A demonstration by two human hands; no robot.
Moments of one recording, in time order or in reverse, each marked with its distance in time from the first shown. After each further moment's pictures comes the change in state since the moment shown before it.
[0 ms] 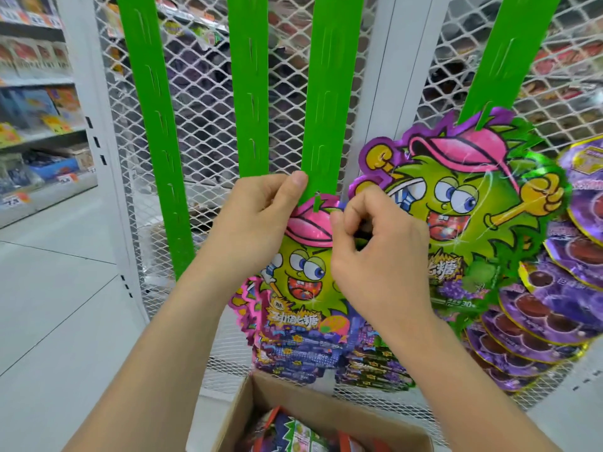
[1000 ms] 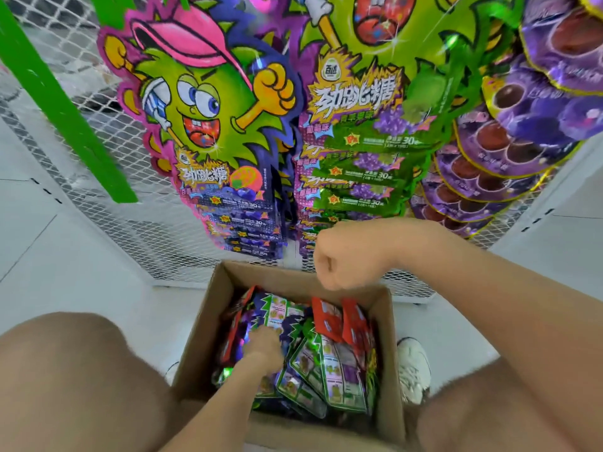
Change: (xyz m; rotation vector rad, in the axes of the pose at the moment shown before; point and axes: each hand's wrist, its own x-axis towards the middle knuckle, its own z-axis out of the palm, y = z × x) left_hand -0.287 -0.257 0.207 0.687 -0.942 -0.845; right_hand -0.099 0.106 -0.032 -0.250 -1.749 0.158
